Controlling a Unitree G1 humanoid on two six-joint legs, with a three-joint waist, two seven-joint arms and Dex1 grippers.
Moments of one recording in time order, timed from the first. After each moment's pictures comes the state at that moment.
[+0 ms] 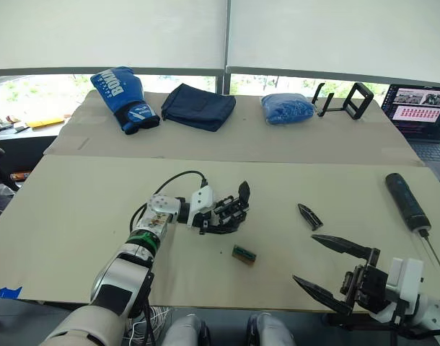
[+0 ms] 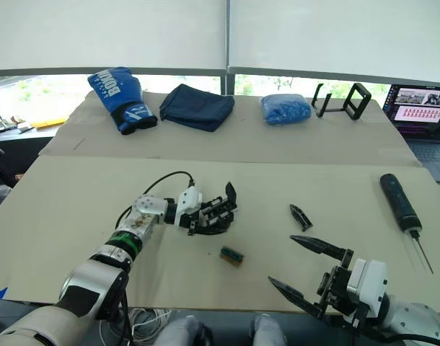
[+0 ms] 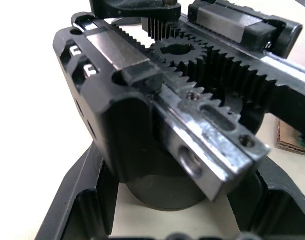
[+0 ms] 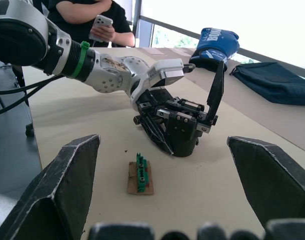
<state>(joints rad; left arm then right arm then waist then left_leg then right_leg) -0.82 0.24 -0.16 1.04 -0.08 -0.41 -1.34 0.48 -0.60 -0.29 -0.58 0.58 -0.14 0.99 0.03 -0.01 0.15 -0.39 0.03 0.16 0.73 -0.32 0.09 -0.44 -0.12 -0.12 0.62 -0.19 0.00</state>
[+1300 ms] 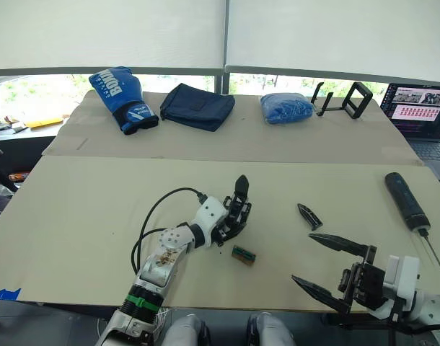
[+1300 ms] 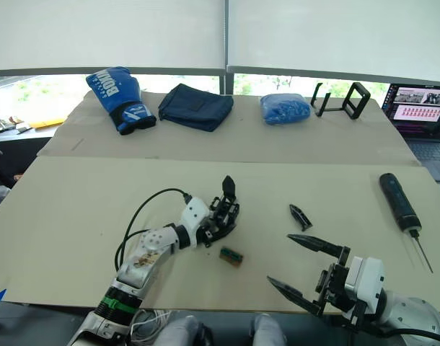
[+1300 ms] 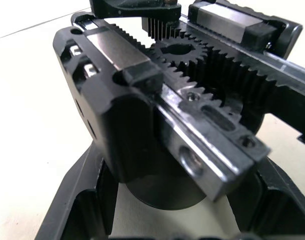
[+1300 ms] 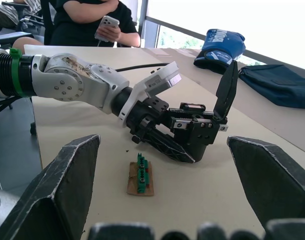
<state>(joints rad) -0.31 0.16 -0.25 0.06 -0.04 0.25 -0.66 0.45 -0.60 -0.28 -0.56 0.57 -0.14 1.02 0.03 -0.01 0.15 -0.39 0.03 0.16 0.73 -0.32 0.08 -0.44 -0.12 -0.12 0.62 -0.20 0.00</state>
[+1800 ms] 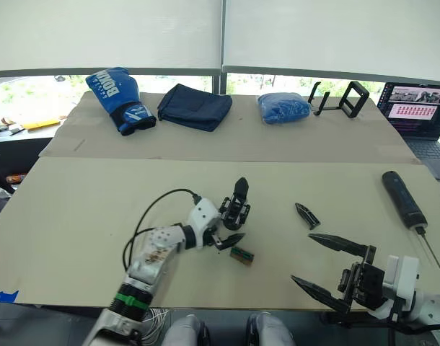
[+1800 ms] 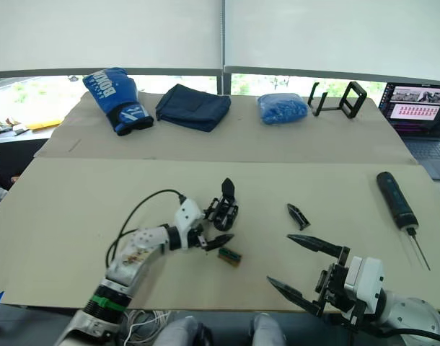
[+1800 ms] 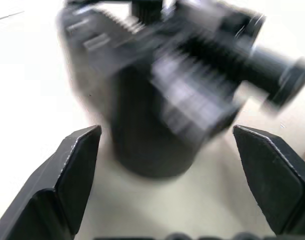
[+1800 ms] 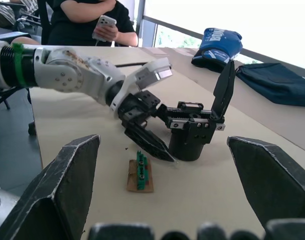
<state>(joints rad) -0.37 0.33 -0.22 0.12 -0.13 0.22 -0.85 0.45 -0.60 -0.28 -0.56 0.57 -0.14 1.02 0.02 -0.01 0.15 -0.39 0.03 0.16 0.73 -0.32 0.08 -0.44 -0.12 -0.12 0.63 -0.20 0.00</state>
